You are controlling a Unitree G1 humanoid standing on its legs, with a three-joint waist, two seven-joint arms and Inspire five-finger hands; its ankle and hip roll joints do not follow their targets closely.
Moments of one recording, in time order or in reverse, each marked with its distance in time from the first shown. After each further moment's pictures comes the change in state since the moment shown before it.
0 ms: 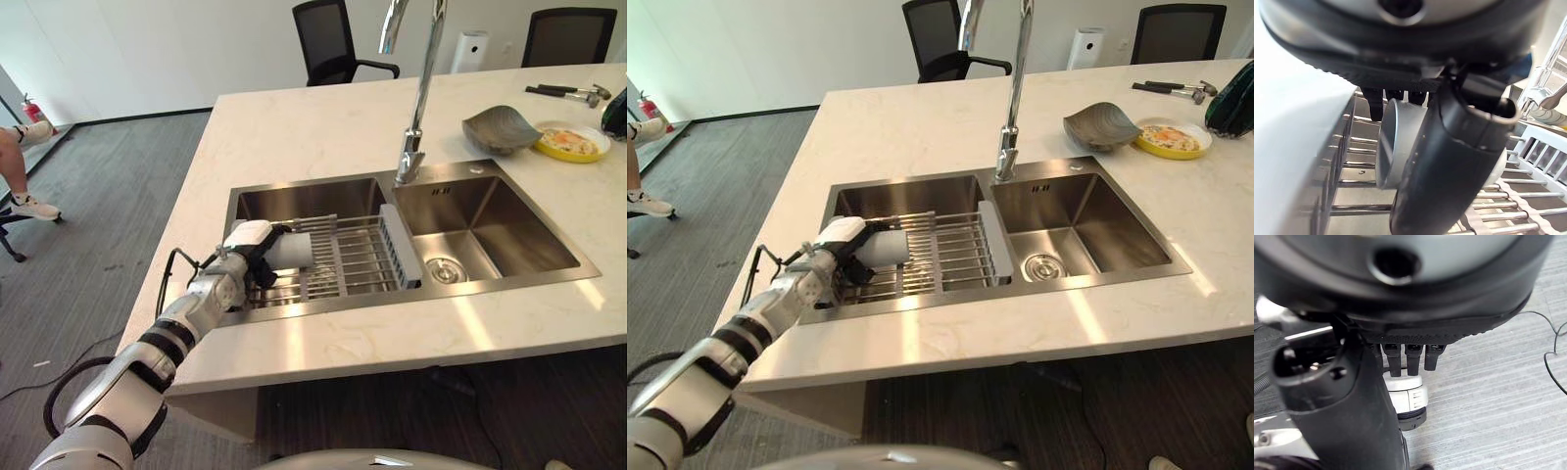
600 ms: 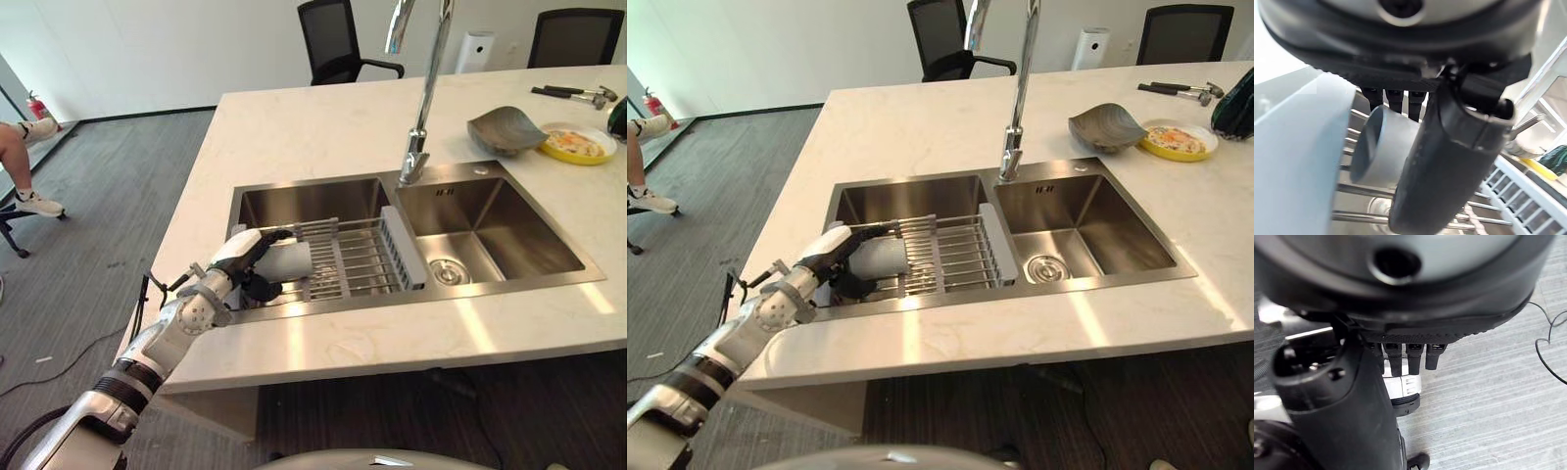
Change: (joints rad) left arm 0.316 0.128 0.211 -0.359 -0.185 -0.061 -0.075; right arm 0.021 0.035 -0.003 -0.004 -0.002 -0.010 0.008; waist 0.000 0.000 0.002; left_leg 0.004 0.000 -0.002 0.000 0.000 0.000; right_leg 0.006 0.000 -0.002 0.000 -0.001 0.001
